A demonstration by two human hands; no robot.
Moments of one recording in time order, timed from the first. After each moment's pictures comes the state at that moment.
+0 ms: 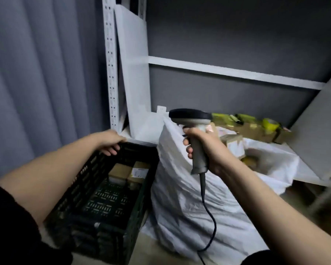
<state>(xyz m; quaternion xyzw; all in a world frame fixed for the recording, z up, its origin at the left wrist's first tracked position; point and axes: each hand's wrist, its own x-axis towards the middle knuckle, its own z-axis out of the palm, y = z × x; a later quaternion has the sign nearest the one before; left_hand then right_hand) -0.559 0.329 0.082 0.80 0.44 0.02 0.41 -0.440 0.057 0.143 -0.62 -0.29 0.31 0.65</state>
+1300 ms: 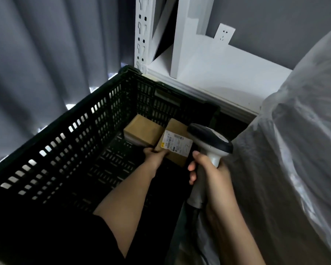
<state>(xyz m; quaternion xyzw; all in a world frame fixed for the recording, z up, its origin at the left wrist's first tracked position) -0.398 0.467 -0.357 0.37 0.57 0.11 0.73 -0.380 0.305 -0.181 -0.68 -0.12 0.34 0.64</state>
